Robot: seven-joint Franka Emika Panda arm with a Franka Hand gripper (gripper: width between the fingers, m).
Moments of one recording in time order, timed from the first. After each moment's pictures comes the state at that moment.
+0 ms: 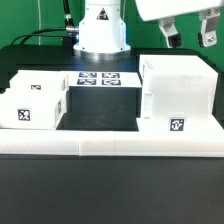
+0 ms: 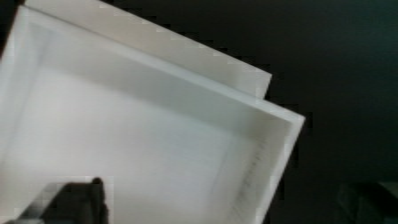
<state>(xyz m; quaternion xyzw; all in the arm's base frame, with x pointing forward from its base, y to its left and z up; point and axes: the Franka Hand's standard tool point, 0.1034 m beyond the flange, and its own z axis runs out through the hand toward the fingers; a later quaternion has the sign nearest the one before) 0.614 0.099 0.149 -0.84 0.53 0.01 0.15</state>
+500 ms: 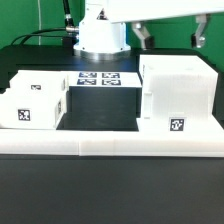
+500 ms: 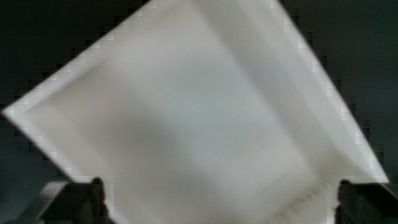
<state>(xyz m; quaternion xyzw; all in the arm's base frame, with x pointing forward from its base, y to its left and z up) 0.587 0.055 0.140 -0.97 0.22 0.01 0.10</state>
